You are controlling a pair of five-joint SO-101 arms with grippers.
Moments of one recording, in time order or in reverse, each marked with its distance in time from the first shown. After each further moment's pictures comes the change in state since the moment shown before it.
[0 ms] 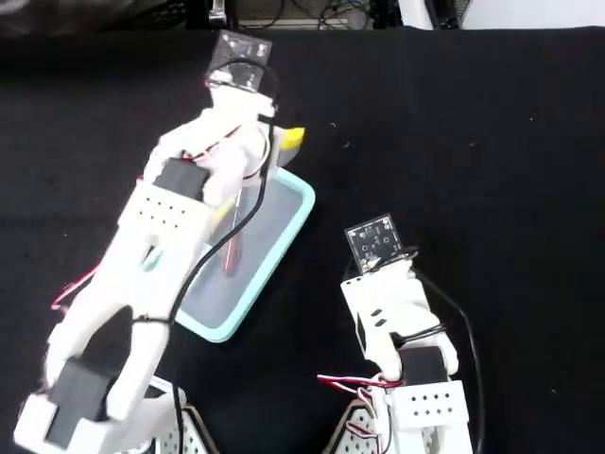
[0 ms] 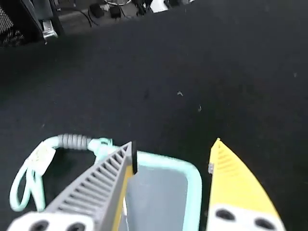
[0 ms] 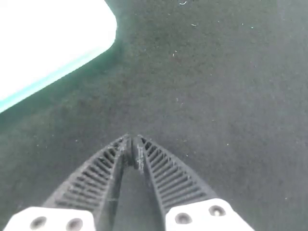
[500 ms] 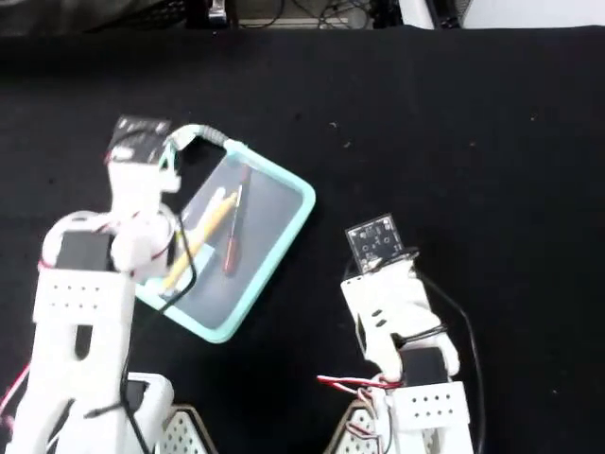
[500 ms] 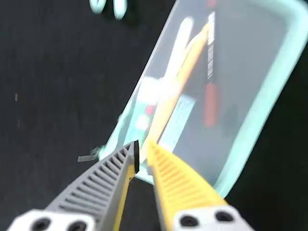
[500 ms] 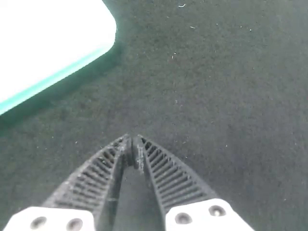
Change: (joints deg) left arm -19.4 -30.2 25.4 32.4 -4.3; right arm 0.0 -0.5 0.0 0.0 0.0
